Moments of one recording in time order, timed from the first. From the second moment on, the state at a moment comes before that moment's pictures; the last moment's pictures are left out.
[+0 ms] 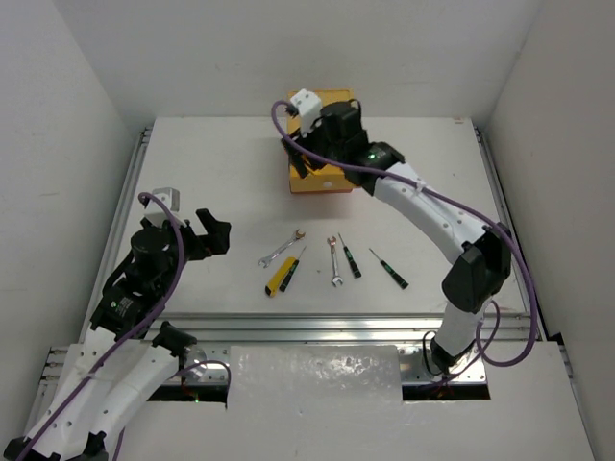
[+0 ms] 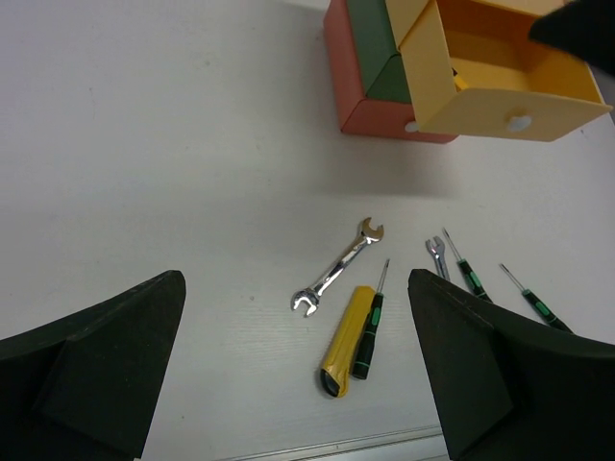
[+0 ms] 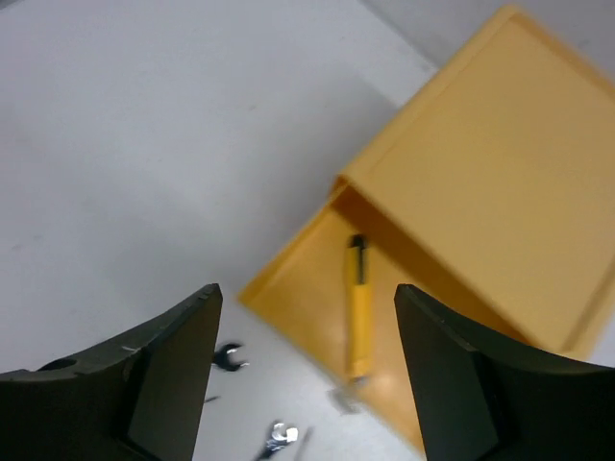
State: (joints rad) left arm -0.36 0.55 0.75 -0.54 -0.21 -0.41; right arm 0.63 1.79 1.74 -0.37 -0.03 -0.20
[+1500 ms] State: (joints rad) left arm -0.36 0.49 0.75 -0.57 -0.34 -0.44; right arm 1.14 2.06 1.39 -0.44 0.42 0.87
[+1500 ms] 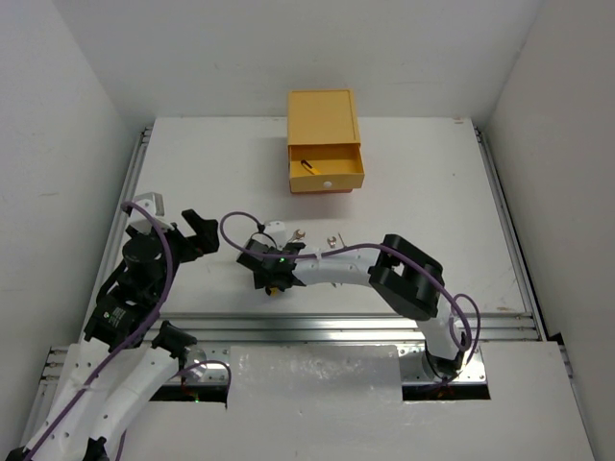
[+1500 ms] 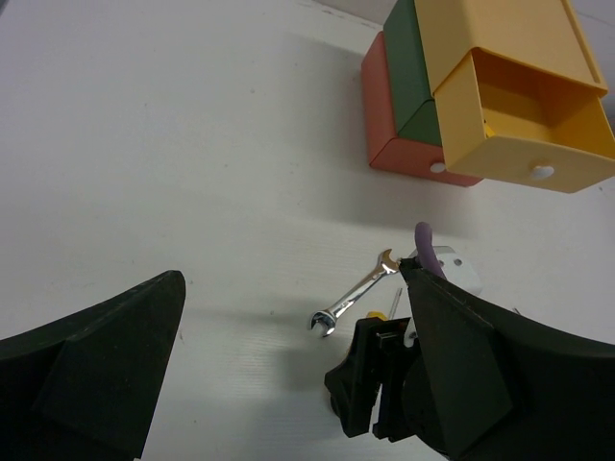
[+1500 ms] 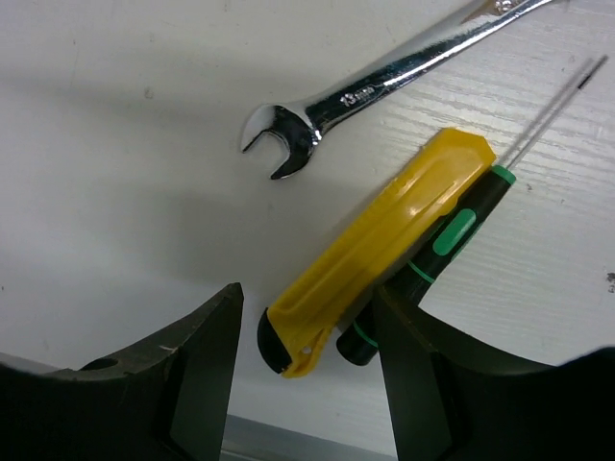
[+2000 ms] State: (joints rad) left arm -0.36 0.48 0.75 -0.56 -0.33 -0.44; right arm 1.14 2.12 1.43 -0.48 0.45 0.90
